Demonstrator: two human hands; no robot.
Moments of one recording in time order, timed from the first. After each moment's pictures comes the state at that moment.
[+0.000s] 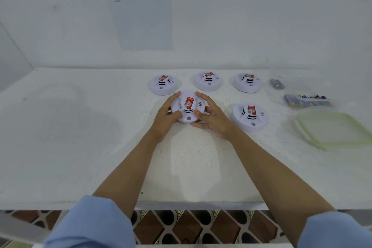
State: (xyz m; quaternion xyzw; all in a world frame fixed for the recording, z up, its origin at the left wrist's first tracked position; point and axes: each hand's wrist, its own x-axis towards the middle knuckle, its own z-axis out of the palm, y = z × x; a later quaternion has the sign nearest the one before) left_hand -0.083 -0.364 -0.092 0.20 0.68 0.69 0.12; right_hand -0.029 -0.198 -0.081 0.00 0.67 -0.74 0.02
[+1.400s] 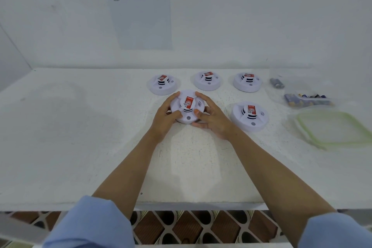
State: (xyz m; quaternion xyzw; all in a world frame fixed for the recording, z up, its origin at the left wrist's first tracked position) left_hand -0.083 -0.363 -0.090 0.18 0.70 0.68 0.11; right_hand -0.030 -0.198 -0.082 0.00 0.67 -0.74 0.02
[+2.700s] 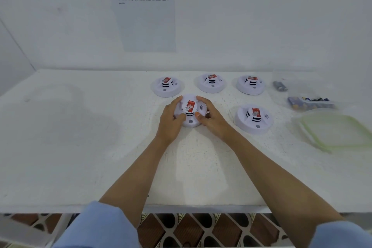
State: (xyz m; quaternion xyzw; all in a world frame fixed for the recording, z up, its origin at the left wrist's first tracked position) left_hand -0.081 -0.358 -0.099 0.18 0.78 0.60 0.01; right_hand -0.036 -0.213 -0.086 0.00 0.78 -0.62 -0.06
